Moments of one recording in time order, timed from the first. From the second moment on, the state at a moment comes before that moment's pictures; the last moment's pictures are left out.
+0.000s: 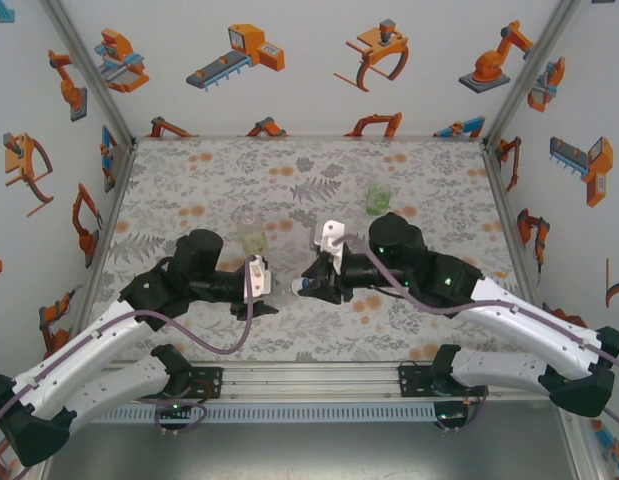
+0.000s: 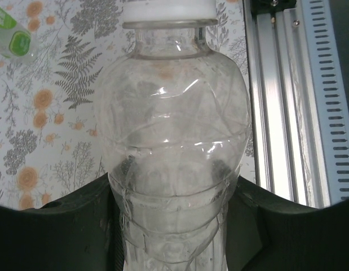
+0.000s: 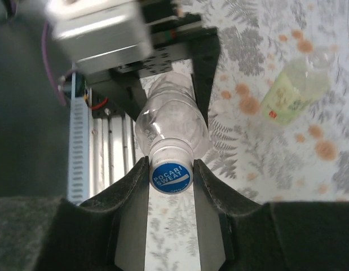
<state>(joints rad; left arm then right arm) -0.81 0.83 0.78 -0.54 0.61 0.61 1.05 1.03 1.08 -0.38 -0.36 -0.05</state>
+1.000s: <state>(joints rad) -0.81 0.83 0.78 -0.47 0.56 0.61 1.05 0.98 1.09 -0.36 -0.08 0.37</state>
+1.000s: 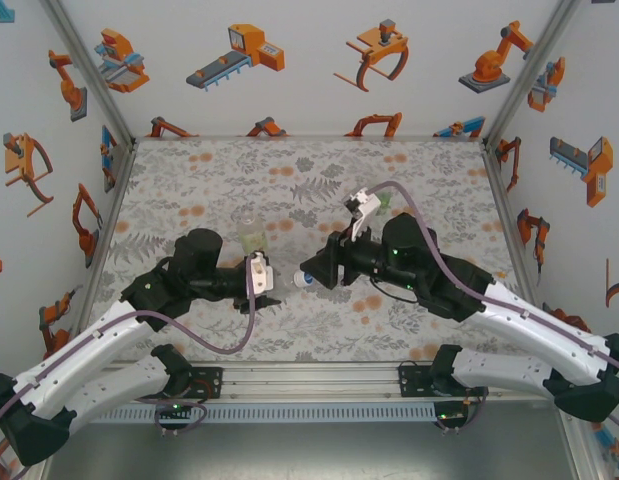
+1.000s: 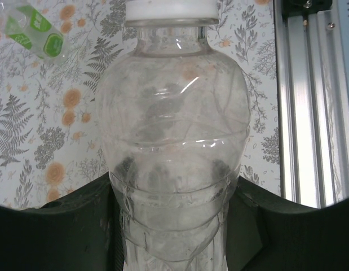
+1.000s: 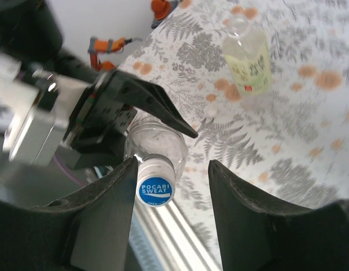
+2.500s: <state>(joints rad) -0.81 0.83 0.78 -0.49 0.46 0.60 1.06 1.04 1.03 -0.40 0.02 1.14</state>
